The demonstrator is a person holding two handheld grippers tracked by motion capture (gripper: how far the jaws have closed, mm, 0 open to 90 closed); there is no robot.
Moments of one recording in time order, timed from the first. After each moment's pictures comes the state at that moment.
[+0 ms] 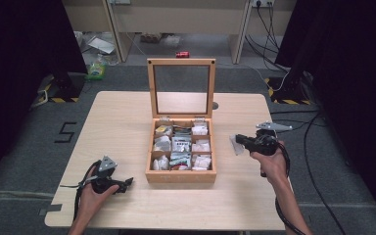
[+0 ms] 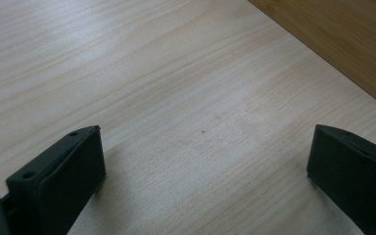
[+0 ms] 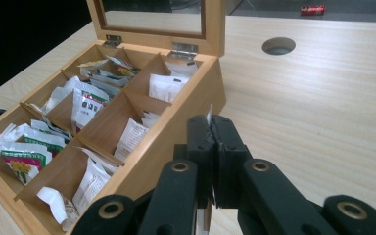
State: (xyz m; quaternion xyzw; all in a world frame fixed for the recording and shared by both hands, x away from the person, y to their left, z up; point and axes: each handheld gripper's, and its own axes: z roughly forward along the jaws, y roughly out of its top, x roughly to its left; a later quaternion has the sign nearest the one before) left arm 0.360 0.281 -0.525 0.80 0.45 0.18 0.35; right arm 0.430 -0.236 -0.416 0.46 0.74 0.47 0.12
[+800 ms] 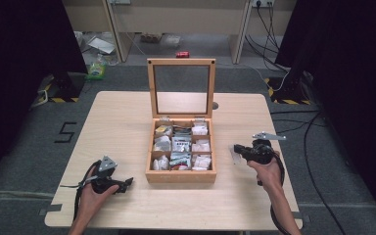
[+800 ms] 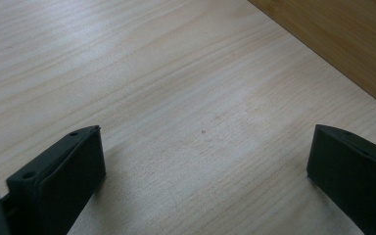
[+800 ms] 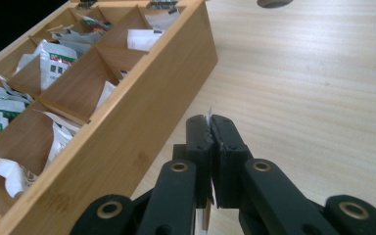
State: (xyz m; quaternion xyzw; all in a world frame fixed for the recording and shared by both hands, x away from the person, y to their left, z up) left arm 0.360 0.281 -0.525 0.80 0.45 0.18 0.35; right arm 0.427 -0.237 -0.461 0.49 0.74 0.45 0.11
